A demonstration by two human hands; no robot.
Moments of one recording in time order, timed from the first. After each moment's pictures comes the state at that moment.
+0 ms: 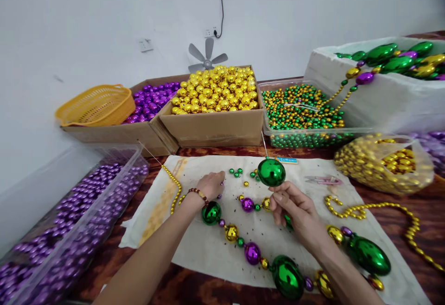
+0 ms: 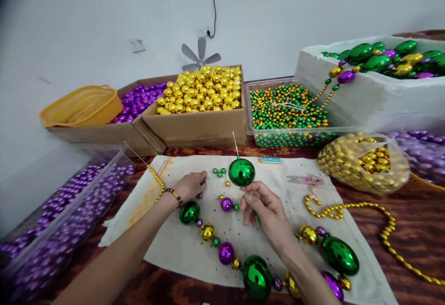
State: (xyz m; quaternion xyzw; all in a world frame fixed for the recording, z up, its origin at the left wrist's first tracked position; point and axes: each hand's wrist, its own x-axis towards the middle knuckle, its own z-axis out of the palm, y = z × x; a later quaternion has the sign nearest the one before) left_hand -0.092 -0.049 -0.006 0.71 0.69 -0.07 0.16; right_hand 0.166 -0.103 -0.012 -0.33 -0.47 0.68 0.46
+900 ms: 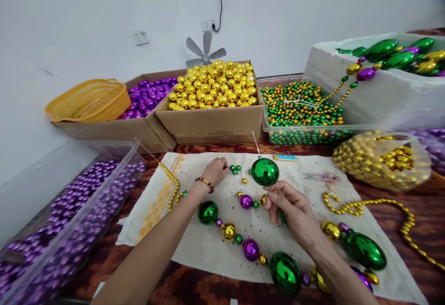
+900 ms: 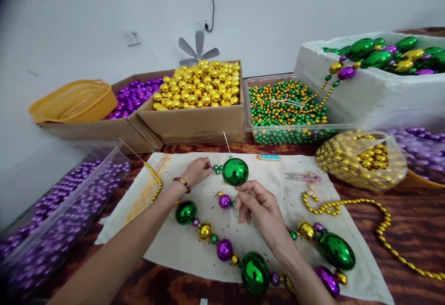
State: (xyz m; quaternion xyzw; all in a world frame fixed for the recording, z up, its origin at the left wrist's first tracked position) left_hand -0.088 -0.009 -0.036 0.70 0.70 0.07 0.15; right_hand 0.161 -0.104 -0.013 -0.34 -0.47 0.68 0.45
